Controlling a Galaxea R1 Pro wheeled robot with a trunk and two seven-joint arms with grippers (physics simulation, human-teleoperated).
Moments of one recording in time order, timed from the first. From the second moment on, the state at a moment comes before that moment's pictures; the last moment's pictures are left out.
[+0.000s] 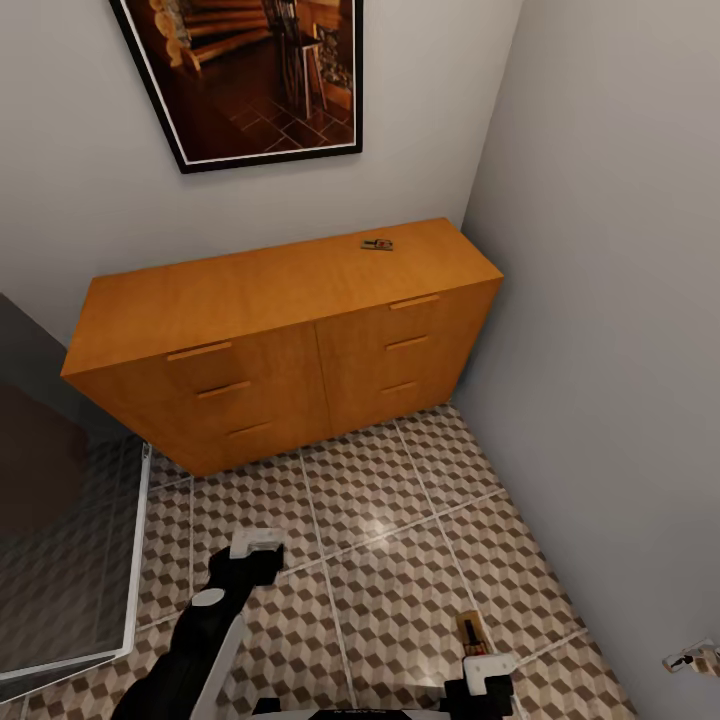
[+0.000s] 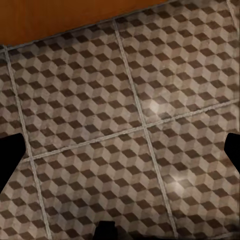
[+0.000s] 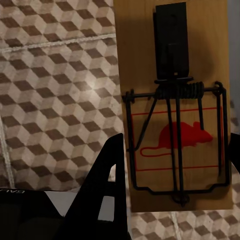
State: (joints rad) left arm -0.23 -0.05 -0.14 -1.38 0.08 0.53 0.25; right arm -0.45 0.09 0.97 -0.03 -0.69 -0.56 -0.35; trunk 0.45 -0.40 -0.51
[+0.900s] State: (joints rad) left arm -0.97 -0.15 -0.14 -1.28 0.02 0.99 0.25; right arm -0.45 0.09 0.97 -0.02 -0.69 -0.53 -0.29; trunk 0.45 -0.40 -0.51
